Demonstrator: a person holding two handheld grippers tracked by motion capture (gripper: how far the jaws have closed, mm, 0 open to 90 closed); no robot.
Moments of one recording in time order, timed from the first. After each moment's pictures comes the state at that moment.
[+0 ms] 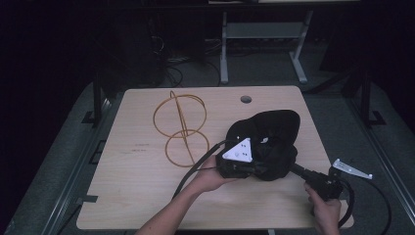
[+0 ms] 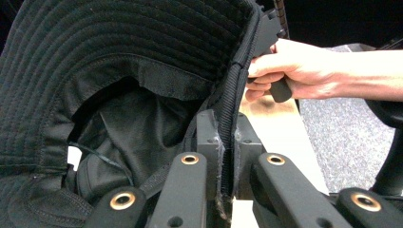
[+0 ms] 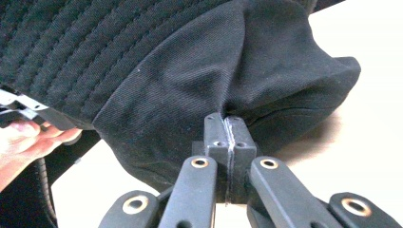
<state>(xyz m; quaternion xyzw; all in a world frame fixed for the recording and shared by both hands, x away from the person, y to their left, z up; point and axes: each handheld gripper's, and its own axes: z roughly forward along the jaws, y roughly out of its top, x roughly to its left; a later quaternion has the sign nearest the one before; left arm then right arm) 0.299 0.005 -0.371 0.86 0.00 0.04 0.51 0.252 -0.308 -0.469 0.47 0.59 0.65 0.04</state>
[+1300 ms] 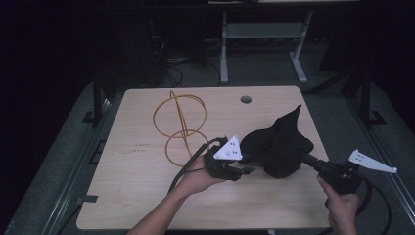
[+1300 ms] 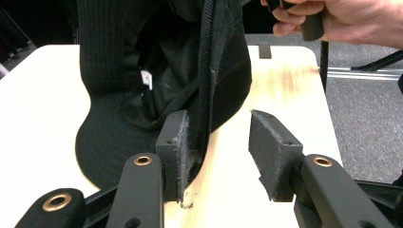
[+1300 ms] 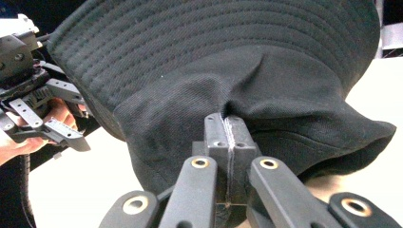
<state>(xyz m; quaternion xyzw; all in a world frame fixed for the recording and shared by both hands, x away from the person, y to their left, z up) 0.293 0.032 -0.360 0.88 0.05 0.08 0.47 0.245 -0.320 -0.409 0.43 0.63 0.63 0.12</state>
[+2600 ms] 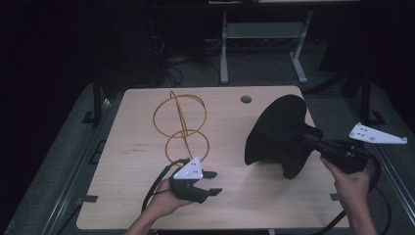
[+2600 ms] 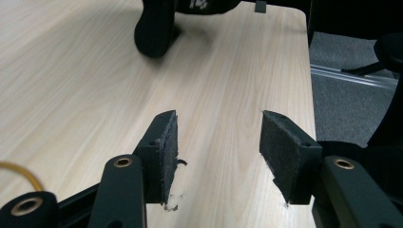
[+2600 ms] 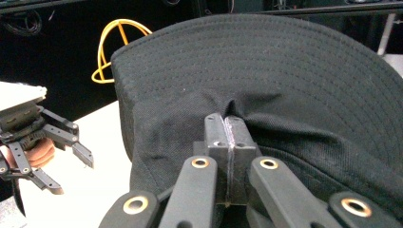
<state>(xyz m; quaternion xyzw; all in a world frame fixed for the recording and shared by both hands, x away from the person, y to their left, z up) 0.262 0.119 -0.406 0.87 0.12 0.05 0.47 0.265 -0.305 -0.330 0.37 0.70 0.59 0.17</state>
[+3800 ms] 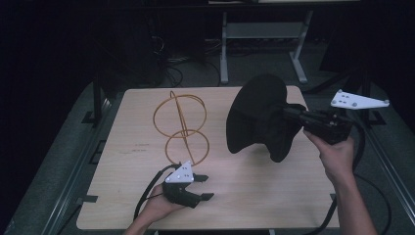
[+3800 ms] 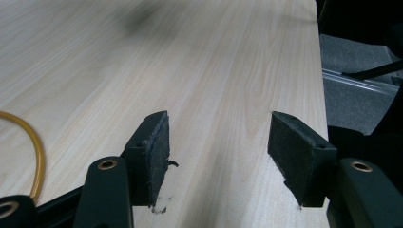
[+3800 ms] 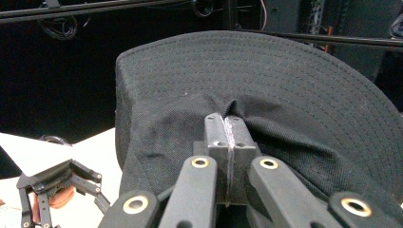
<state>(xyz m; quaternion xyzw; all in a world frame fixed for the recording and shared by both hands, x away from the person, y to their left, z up) 0.263 0.140 -0.433 0.87 0.14 0.04 0.47 0.307 -0.260 -0.272 0.30 0.72 0.60 0.15</state>
